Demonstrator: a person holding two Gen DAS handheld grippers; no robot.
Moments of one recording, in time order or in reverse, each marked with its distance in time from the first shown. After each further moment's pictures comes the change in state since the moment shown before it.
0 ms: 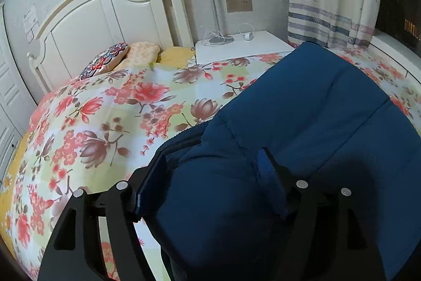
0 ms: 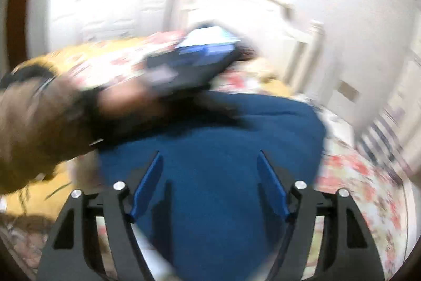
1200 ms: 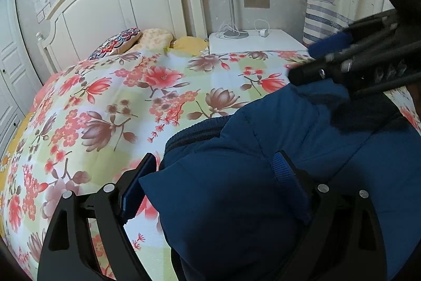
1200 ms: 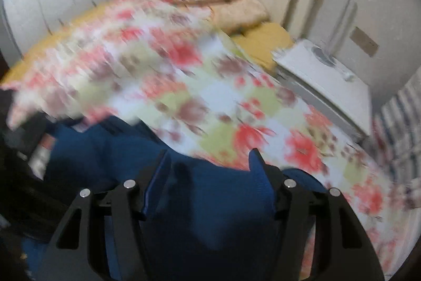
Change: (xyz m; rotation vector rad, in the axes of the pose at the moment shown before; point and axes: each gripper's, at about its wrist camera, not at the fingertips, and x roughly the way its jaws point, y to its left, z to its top) left arm 0.014 0.015 -0.008 -0.099 0.036 0.024; right arm 0.226 -0.118 0.102 0.076 0.368 0.117
